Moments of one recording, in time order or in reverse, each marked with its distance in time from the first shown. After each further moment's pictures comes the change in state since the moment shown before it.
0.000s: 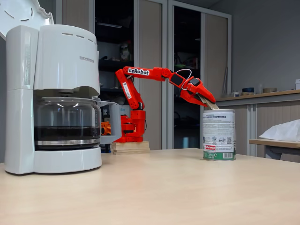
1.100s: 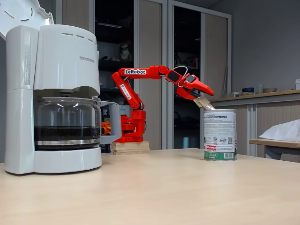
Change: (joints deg) arm -4.5 12.1 2.9 9.1 4.8
